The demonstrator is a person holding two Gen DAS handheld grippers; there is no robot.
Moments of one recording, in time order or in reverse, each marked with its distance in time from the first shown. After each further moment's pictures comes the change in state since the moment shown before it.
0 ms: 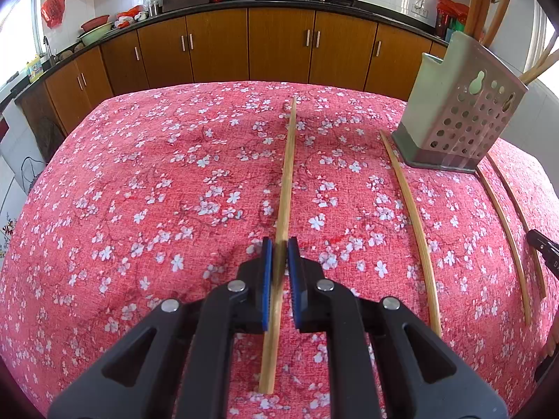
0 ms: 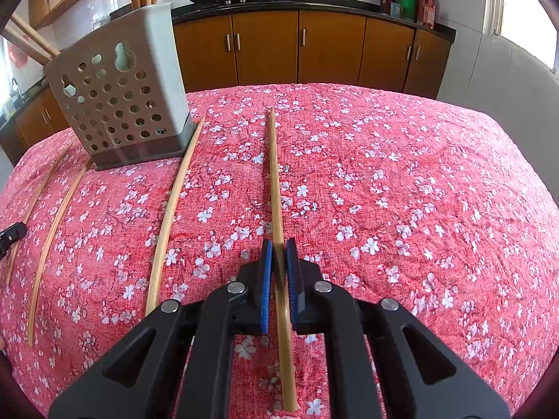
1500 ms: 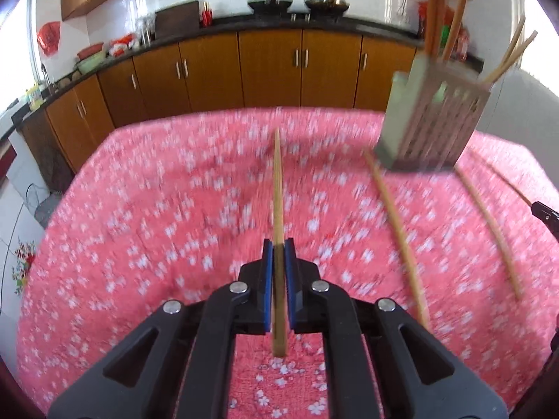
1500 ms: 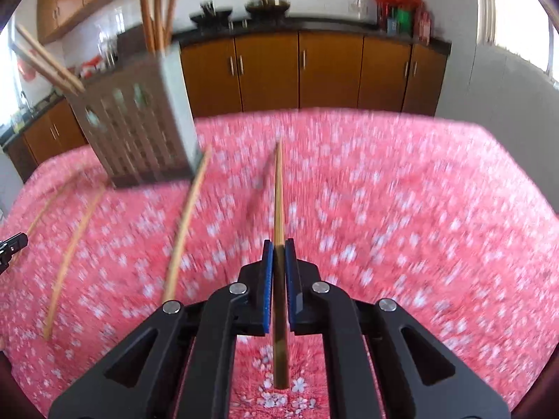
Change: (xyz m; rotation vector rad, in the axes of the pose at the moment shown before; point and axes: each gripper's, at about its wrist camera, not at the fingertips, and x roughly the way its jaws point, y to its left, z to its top) left arm -0.059 -0.004 -0.001 0.079 -0.110 0.001; right arm -0.053 -0.016 0.005 0.013 -0.148 0.036
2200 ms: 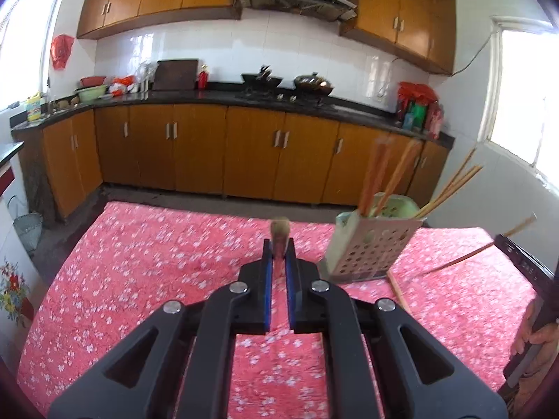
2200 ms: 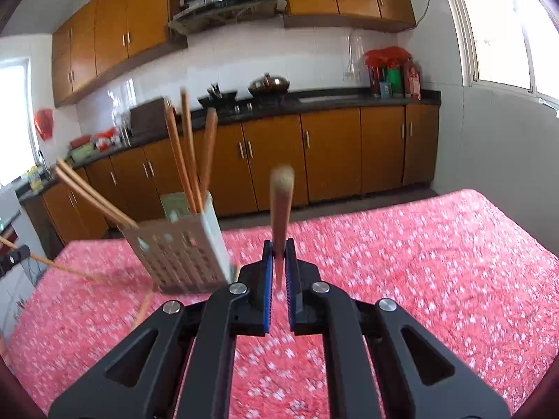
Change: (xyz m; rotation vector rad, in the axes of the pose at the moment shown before) left arm -0.100 0.002 0.063 -0.092 -0.285 -0.138; right arm -0.076 0.005 0.065 0.076 -0.294 0.071
